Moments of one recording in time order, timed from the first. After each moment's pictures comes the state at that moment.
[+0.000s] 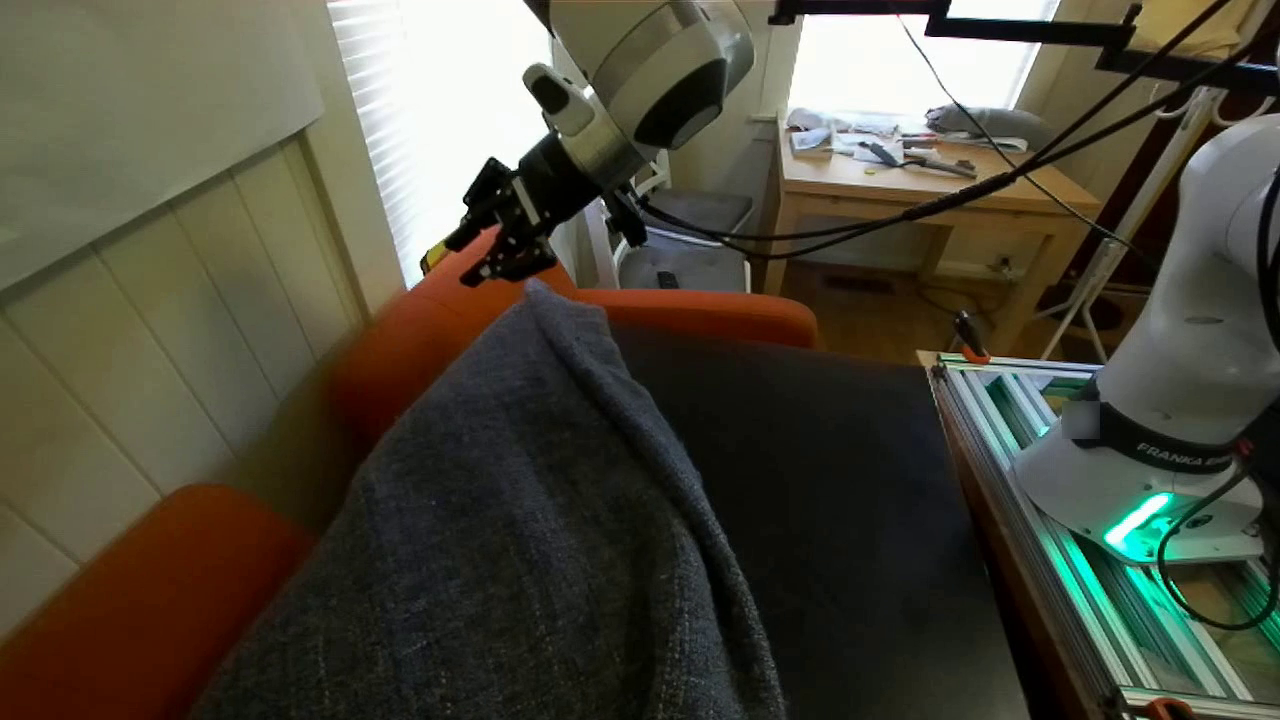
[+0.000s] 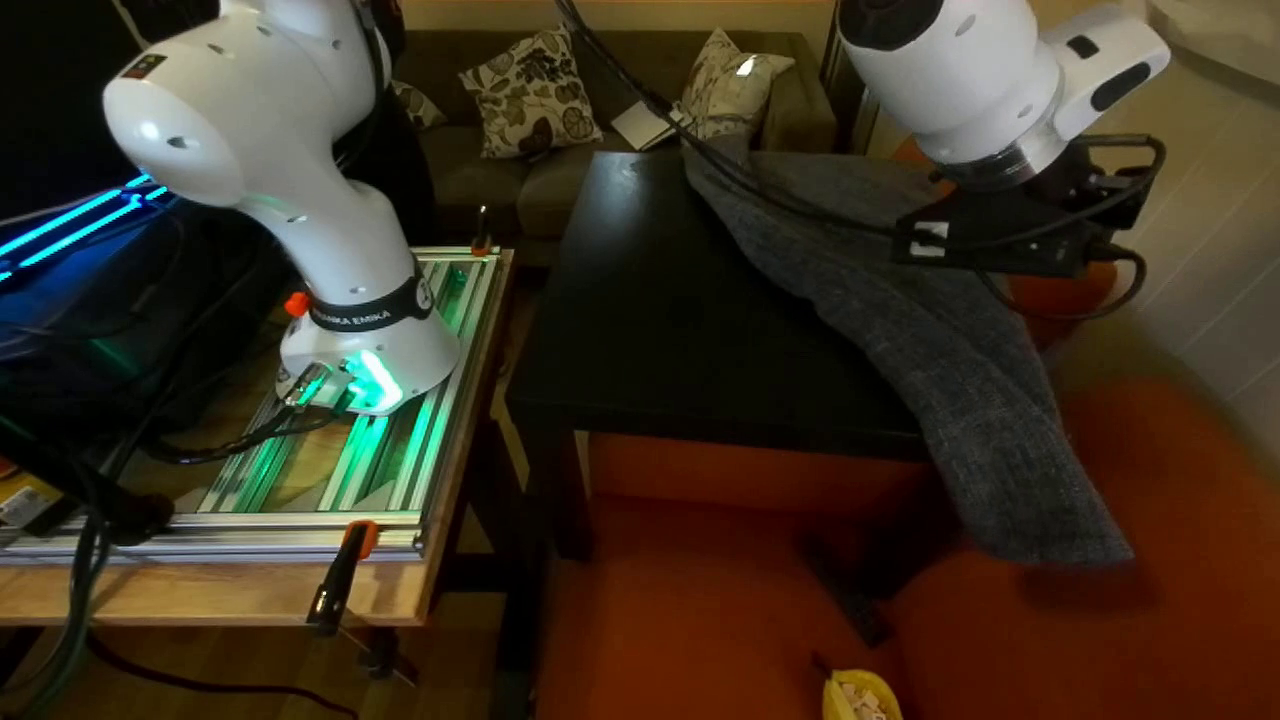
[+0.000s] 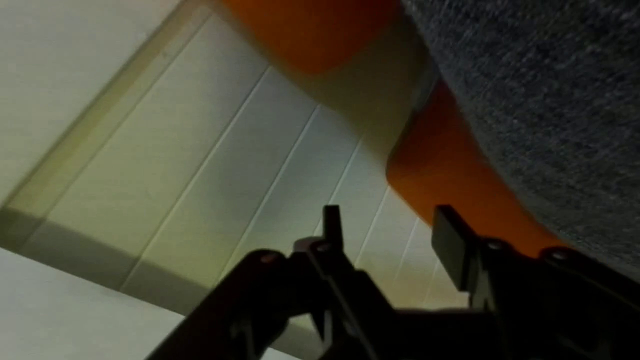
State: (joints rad) arm -0.19 0.30 0.16 -2.01 1.77 2.95 -2.58
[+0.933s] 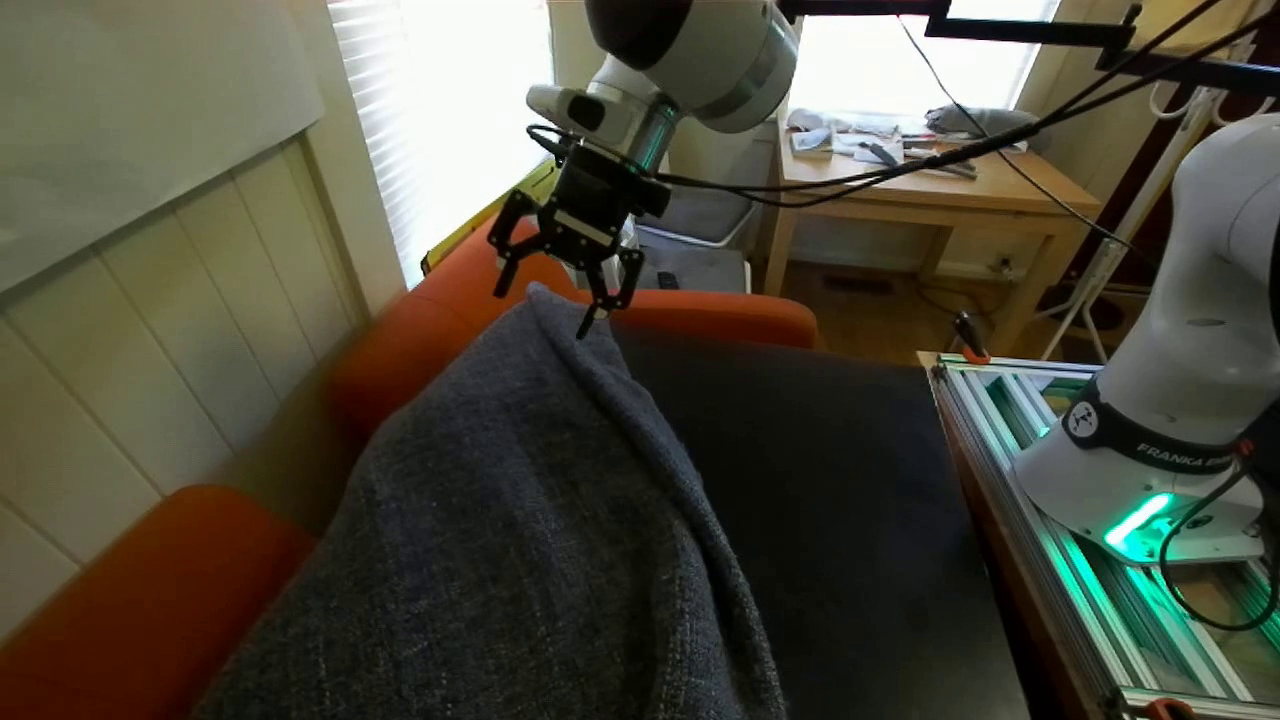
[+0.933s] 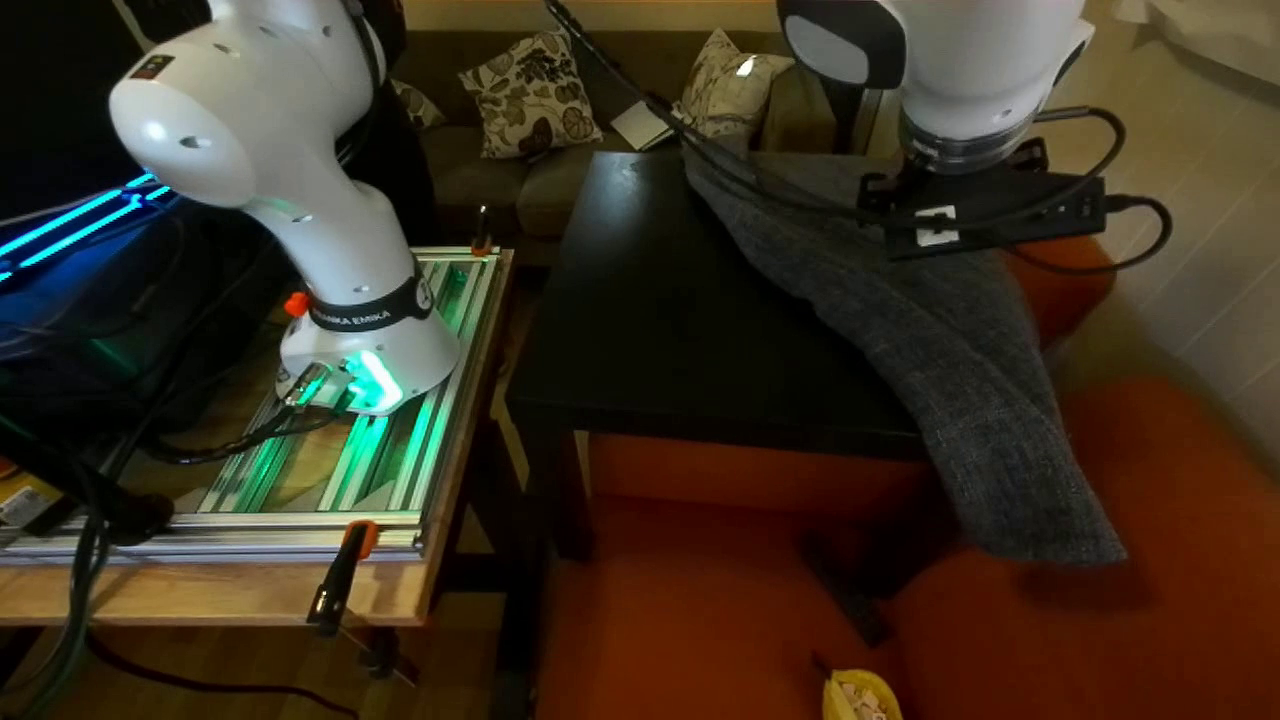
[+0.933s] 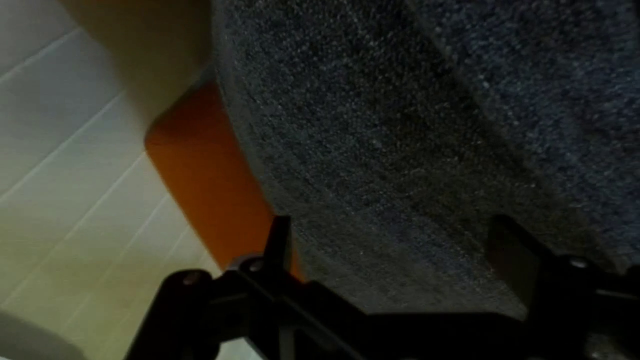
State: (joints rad) arm -0.12 0.16 0.03 -2.20 0.92 2.53 -2.30
